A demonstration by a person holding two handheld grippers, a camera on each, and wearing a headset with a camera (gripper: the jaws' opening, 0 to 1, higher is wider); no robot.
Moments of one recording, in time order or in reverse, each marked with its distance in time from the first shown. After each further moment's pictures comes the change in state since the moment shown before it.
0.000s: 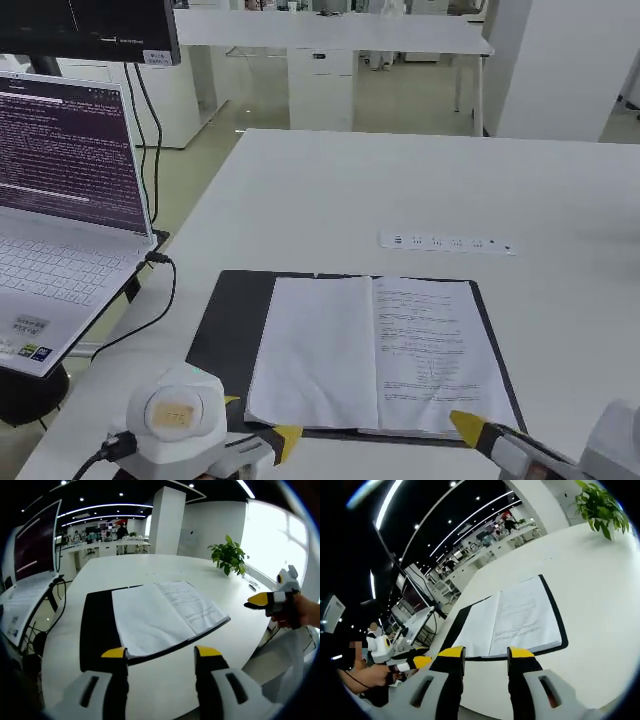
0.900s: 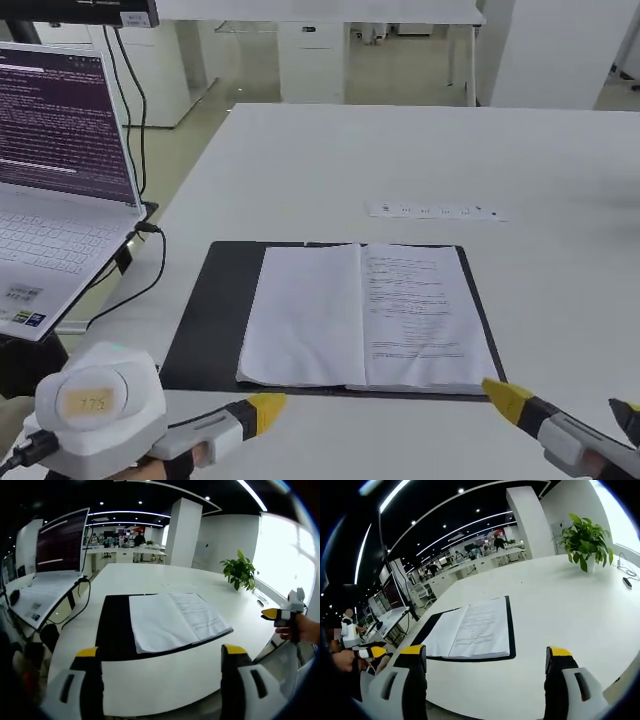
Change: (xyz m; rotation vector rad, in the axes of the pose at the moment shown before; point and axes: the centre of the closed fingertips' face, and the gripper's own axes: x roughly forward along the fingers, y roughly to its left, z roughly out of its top) left arm -0.037 0.010 0.003 -0.087 -0.081 0.099; right arm -0.048 -0.068 0.013 -0.132 -0.102 -0.219
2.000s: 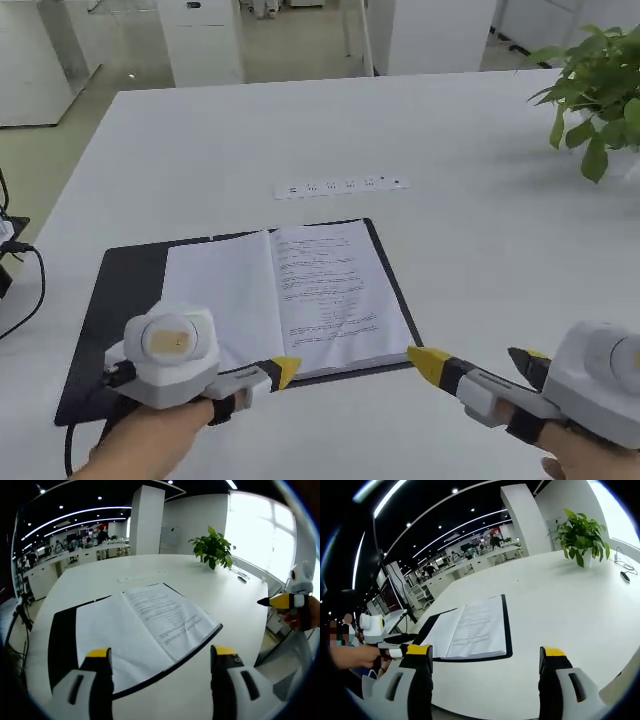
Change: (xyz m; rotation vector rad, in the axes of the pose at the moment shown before) left arm 0.128 -0.100 0.001 0.211 0.108 -0.234; right arm 0.000 -0.011 0.000 0.040 0.007 -0.018
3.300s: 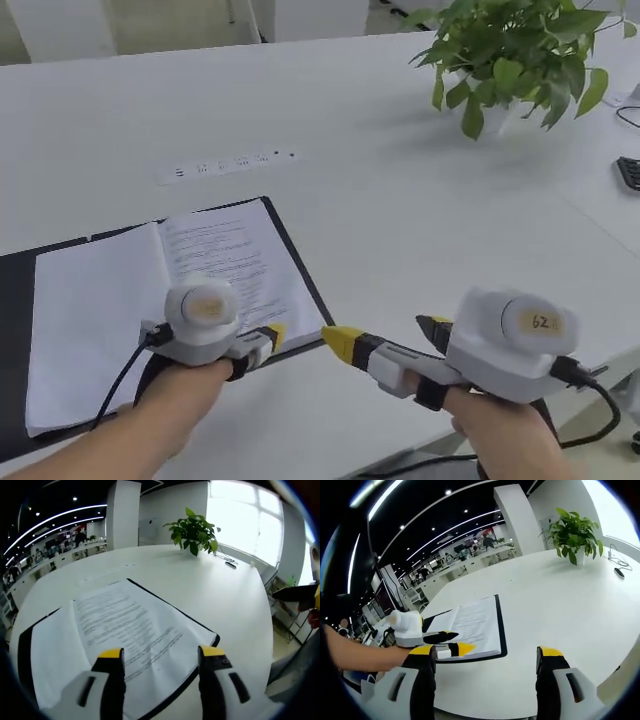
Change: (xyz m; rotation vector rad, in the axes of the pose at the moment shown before) left arm 0.120 -0.075 0.001 0.113 0.054 -0.116; right arm -0.003 -0.008 0.000 0.030 -0.009 -0.050
